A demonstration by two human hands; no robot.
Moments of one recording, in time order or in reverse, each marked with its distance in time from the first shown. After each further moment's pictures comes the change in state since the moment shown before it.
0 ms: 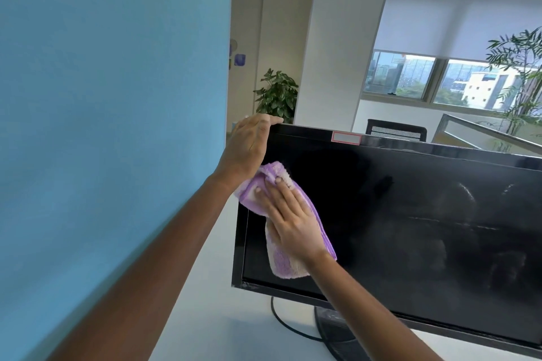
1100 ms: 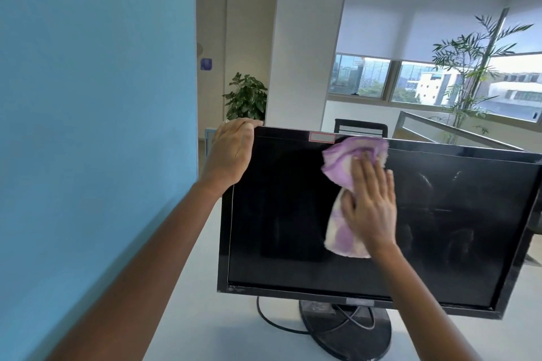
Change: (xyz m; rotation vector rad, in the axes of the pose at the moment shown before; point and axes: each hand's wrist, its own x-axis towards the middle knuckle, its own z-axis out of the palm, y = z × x) left_hand 0.001 0.003 0.007 0.073 -0.005 0.065; right_hand -0.055 0.111 -0.049 -0.133 0.019 0.565
